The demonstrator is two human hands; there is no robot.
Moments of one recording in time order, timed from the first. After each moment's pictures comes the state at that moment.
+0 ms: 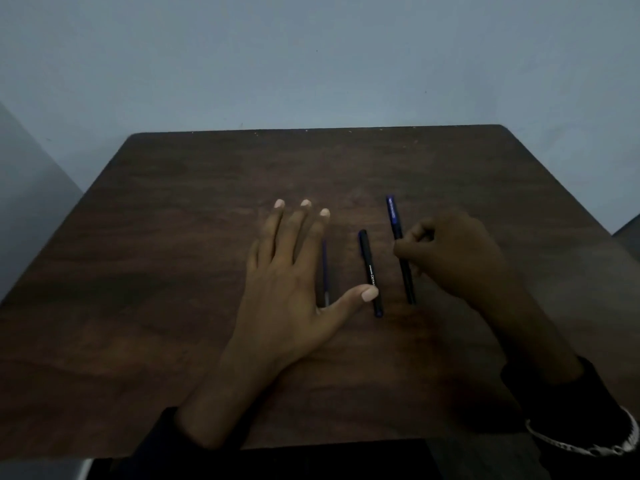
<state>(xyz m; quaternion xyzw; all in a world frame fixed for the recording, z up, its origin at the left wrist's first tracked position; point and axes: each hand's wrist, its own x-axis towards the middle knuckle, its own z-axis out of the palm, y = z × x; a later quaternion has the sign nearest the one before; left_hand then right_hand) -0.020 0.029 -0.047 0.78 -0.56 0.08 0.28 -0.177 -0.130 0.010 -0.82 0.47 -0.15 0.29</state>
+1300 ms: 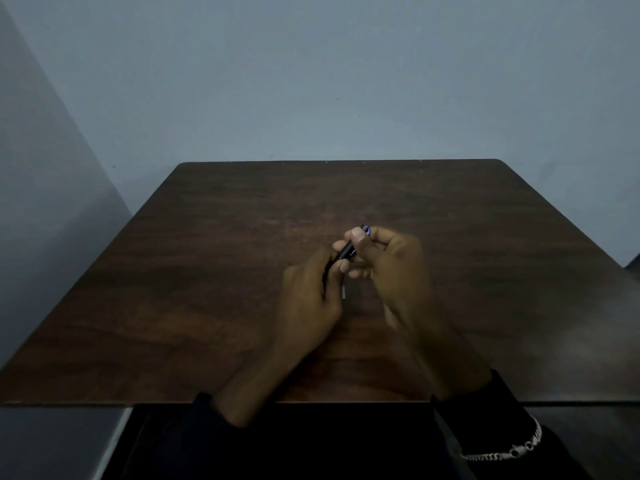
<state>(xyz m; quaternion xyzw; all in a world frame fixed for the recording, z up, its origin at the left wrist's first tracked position) -0.047 0.055 -0.043 0.70 -0.51 0.03 0.50 -0.139 -0.039 -0.007 -0.60 0.30 -0.36 0.65</state>
